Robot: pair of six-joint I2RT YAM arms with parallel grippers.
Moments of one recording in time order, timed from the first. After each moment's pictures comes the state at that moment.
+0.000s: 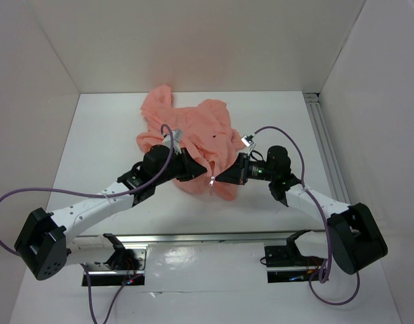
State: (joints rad) left arm -0.70 1.20 0.77 0.06 0.13 -0.84; right arm 0.39 1.22 0.49 0.56 -0.90 0.84
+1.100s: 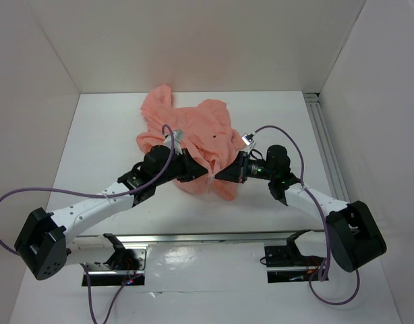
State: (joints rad) left arm -0.71 1.20 0.77 0.06 0.15 -0.84; right arm 0.39 1.24 0.50 0.58 -0.88 0.87
